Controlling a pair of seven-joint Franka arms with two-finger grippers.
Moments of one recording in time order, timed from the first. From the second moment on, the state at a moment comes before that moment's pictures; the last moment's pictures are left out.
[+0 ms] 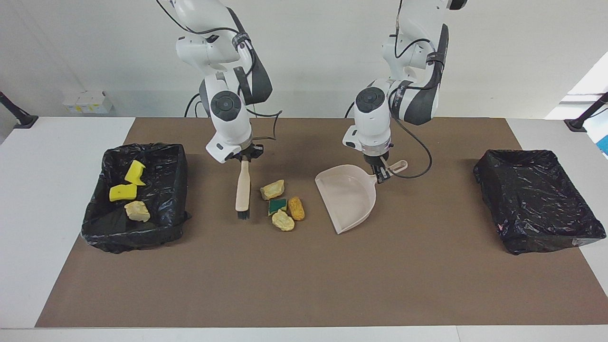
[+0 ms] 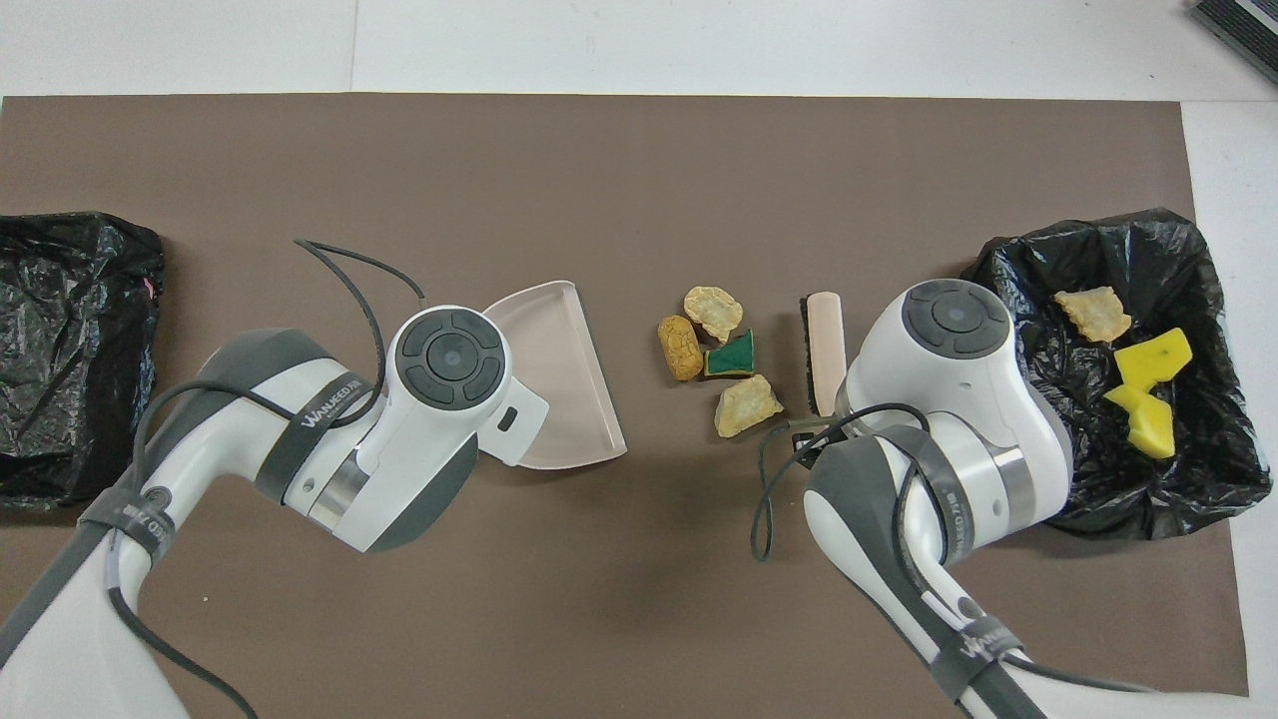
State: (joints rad) left arm -0.43 0.16 -0.10 -2.00 0.28 2.02 0.69; right arm 0.05 0.13 0.28 -2.08 0.00 1.90 0.28
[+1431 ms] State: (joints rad) left arm -0.43 0.13 -0.10 -2.05 0.28 2.00 0.70; right arm 0.36 0.40 0.29 -1.78 0.11 2.01 0.53
